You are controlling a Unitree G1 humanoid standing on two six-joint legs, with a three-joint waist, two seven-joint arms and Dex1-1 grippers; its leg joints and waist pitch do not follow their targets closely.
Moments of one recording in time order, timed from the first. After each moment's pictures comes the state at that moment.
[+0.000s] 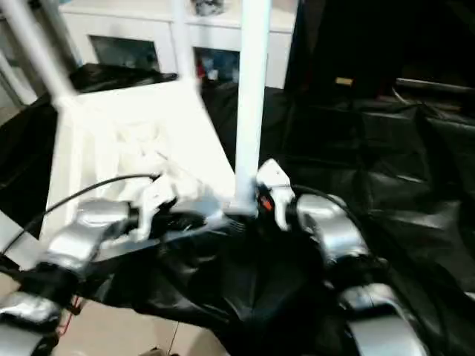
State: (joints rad) left arm -0.49 0.34 -0.20 0.51 -0.04 0.11 -1.22; right arm -0.54 -0.31 0.17 0.56 0.08 0.19 1.15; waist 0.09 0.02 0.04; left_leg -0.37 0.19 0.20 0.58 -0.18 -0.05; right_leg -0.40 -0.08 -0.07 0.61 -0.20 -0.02
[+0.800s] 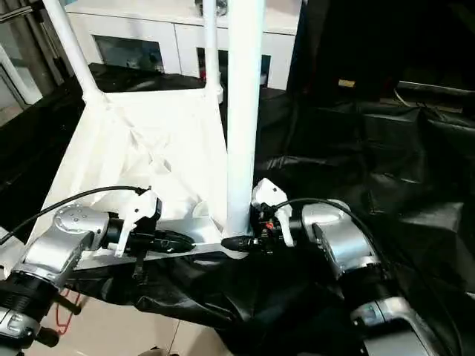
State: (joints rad) left arm -0.44 0.40 -0.22 0.43 -0.08 0.16 -1.31; right arm -0.48 -0.34 0.21 0.45 0.09 0.25 1.23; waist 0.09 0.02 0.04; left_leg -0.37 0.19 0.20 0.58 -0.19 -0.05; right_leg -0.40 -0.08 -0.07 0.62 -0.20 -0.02
